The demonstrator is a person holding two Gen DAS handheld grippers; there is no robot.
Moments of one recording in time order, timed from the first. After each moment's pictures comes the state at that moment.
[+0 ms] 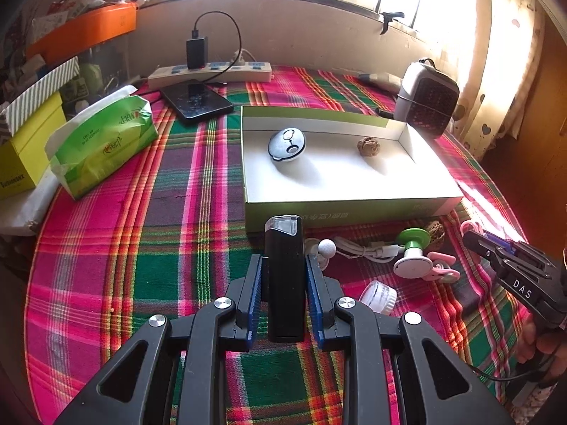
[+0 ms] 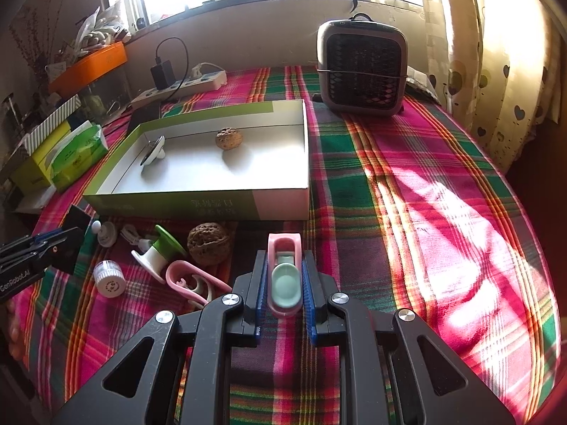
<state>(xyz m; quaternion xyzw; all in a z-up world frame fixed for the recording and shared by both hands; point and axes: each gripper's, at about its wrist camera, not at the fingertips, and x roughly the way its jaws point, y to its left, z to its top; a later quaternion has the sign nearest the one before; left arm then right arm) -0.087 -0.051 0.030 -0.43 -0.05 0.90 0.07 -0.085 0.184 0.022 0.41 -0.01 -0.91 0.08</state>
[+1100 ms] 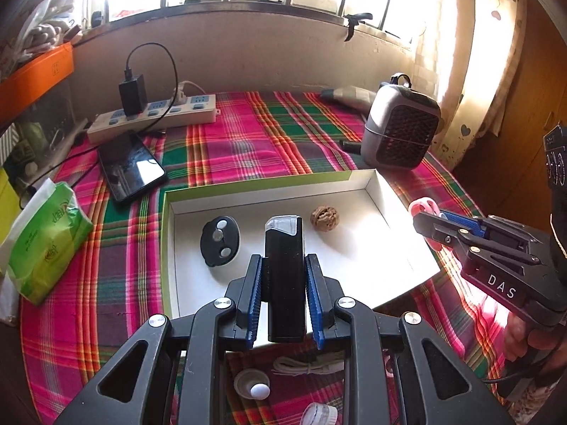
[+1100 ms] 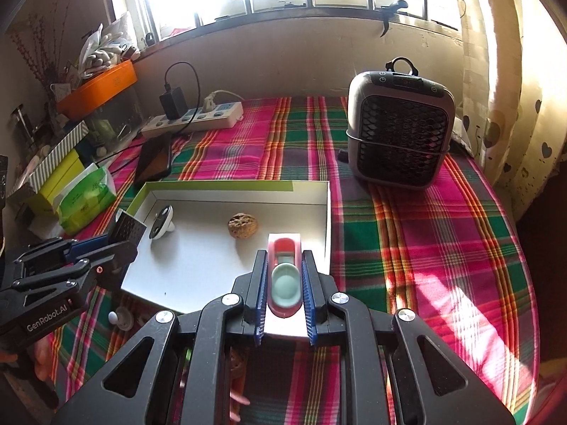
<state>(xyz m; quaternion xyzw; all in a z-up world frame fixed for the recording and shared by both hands) -0.179 -0.003 0.066 -0.42 -0.02 0.90 0.12 -0.170 0.173 0.065 0.41 0.00 -0.90 0.13</state>
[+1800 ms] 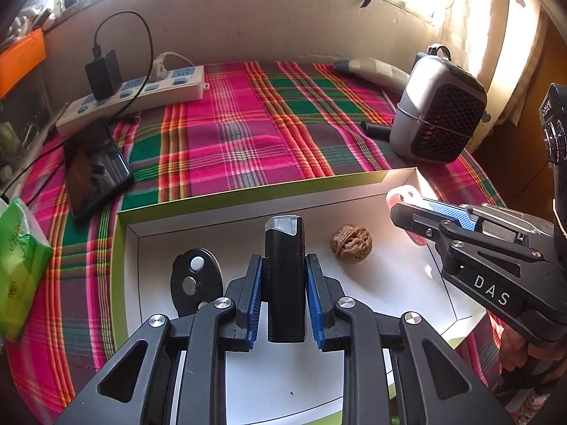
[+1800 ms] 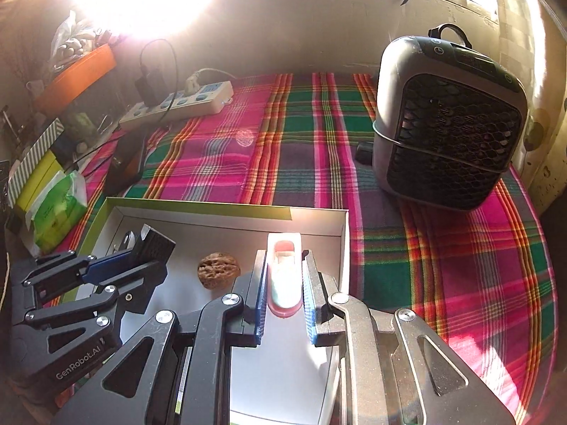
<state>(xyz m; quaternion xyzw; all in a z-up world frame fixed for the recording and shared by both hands) -0.246 0.016 0.029 -0.47 -0.01 0.87 0.11 -0.241 0.163 0.031 0.46 -0.01 -0.88 0.14</state>
